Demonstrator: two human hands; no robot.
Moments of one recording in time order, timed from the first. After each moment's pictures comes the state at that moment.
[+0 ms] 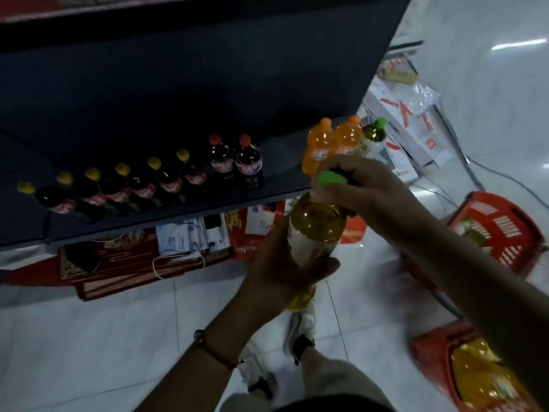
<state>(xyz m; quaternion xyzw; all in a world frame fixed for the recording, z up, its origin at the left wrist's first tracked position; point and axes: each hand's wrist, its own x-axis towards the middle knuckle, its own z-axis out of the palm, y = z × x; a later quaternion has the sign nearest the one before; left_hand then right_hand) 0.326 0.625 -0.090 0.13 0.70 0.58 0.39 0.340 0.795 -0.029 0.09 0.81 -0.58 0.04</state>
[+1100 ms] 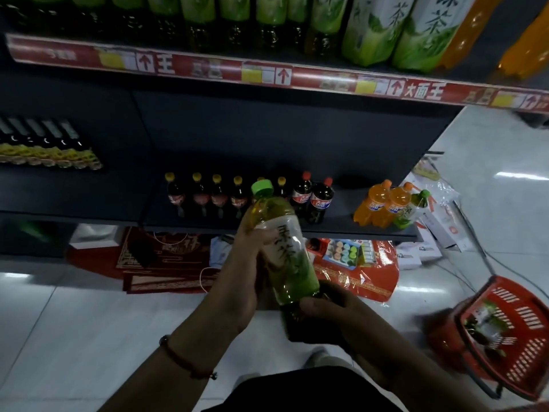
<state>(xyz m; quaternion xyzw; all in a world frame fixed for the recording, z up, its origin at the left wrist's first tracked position) 0.355 0.352 0.007 -0.02 0.55 0.78 0.29 0.447 0.503 0.008 0.23 0.60 -0.72 0.27</state>
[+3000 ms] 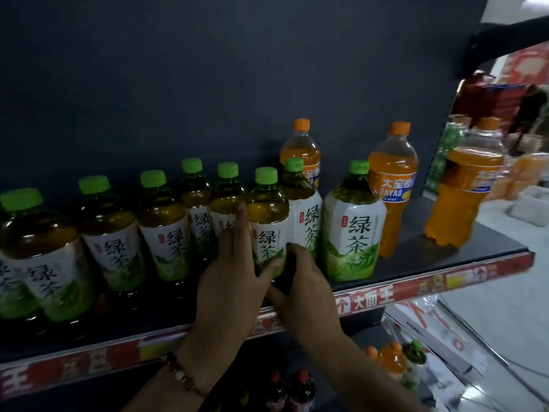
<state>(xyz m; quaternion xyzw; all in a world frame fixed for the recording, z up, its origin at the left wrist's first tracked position) 0.042 0.559 0.145 0.29 0.87 0.29 -0.28 0.093 0.672 0.099 0.13 0.88 -0.32 -0.33</state>
